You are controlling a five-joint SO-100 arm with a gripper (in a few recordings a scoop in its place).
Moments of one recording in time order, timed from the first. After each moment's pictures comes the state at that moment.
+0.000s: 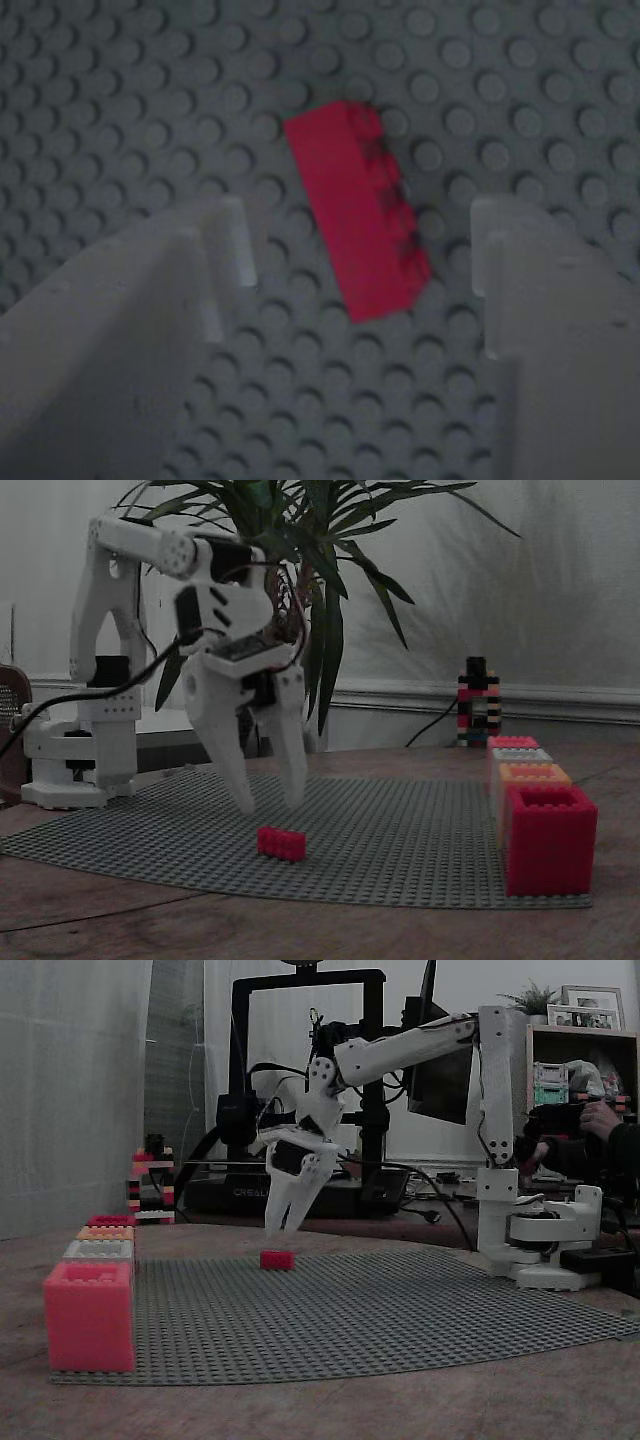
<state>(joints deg) 26.5 83.5 99.9 60.8 -84.1</state>
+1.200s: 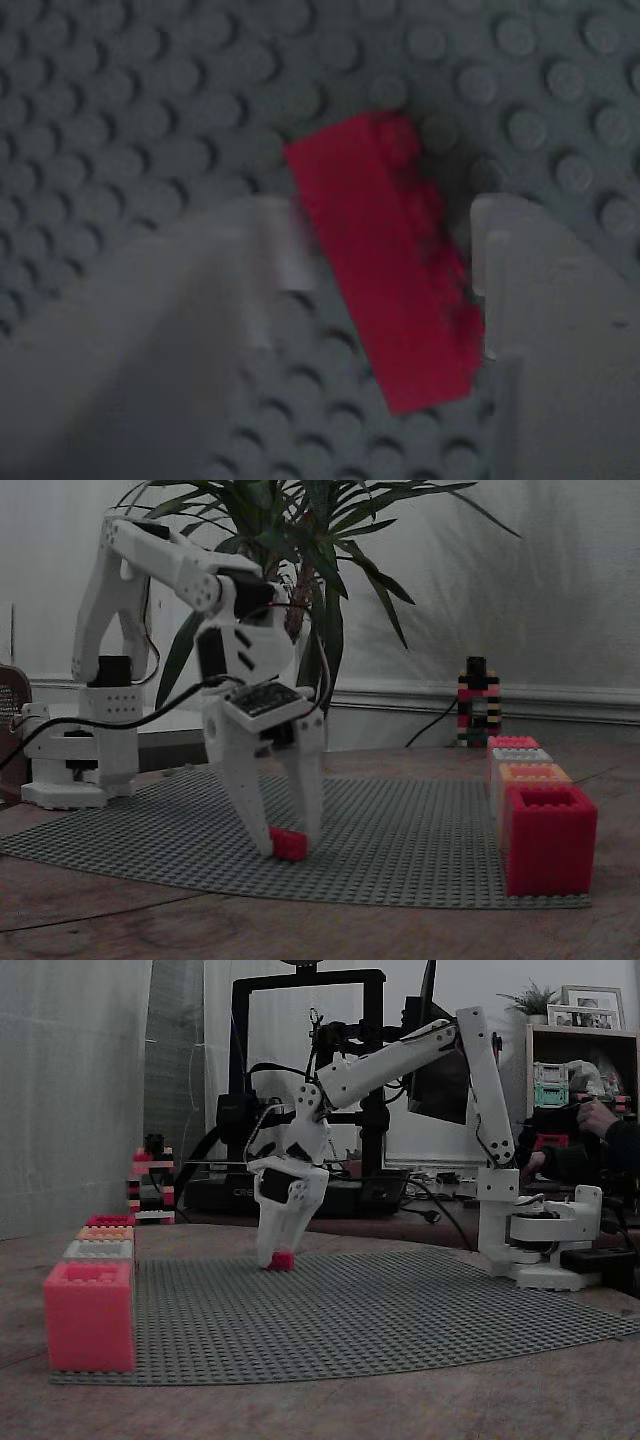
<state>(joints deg) 23.7 74.3 98.4 54.5 -77.3</state>
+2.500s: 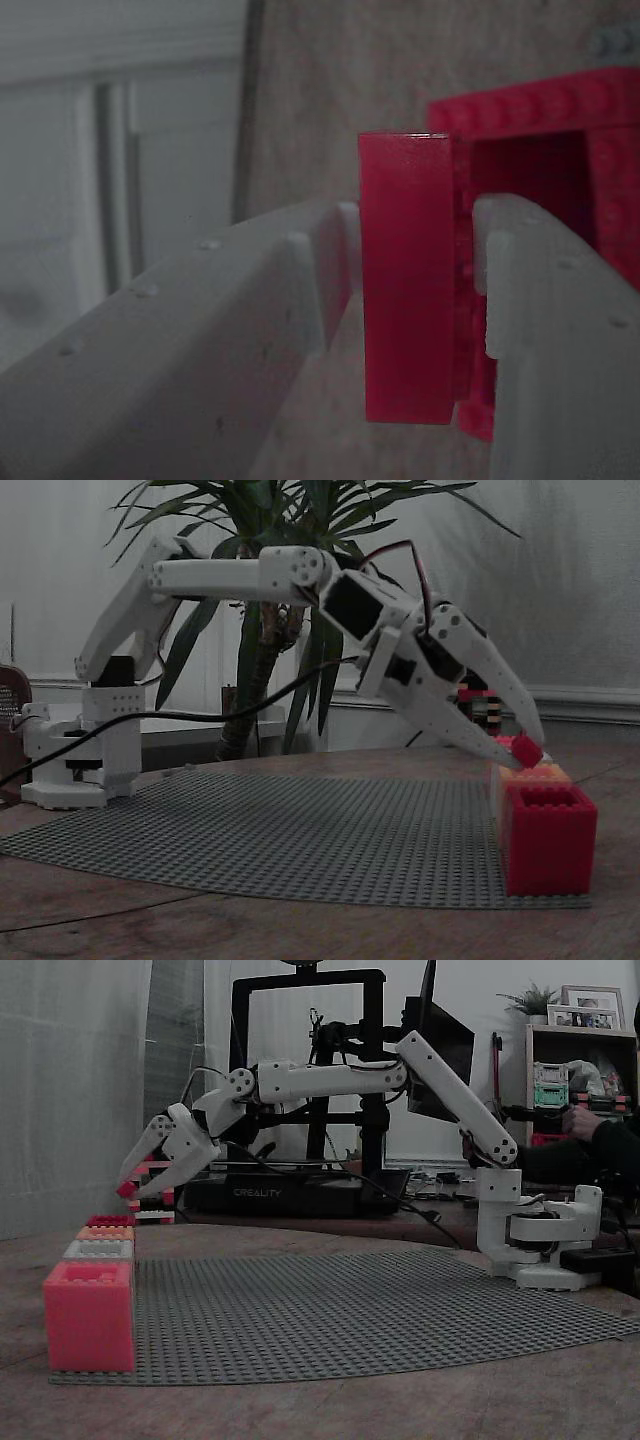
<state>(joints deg) 18.1 43.9 43.9 40.6 -17.4</state>
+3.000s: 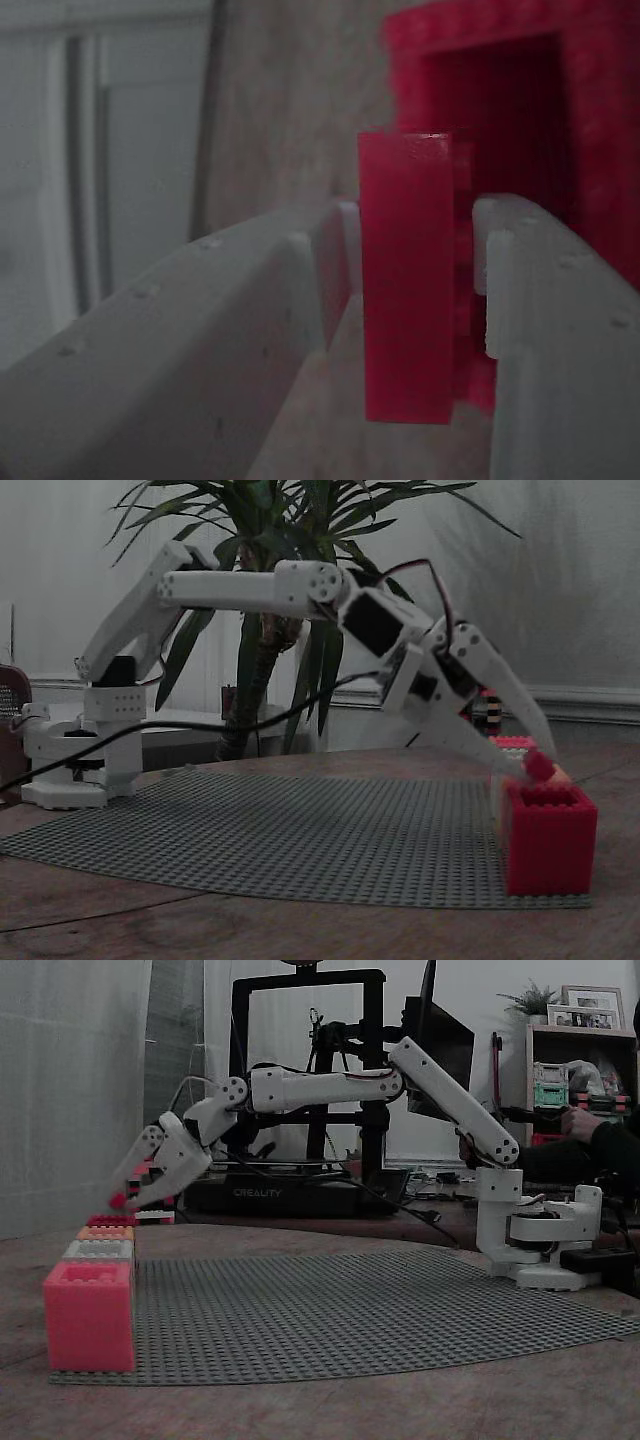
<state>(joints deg) 15.6 40.3 40.2 41.0 -19.7</state>
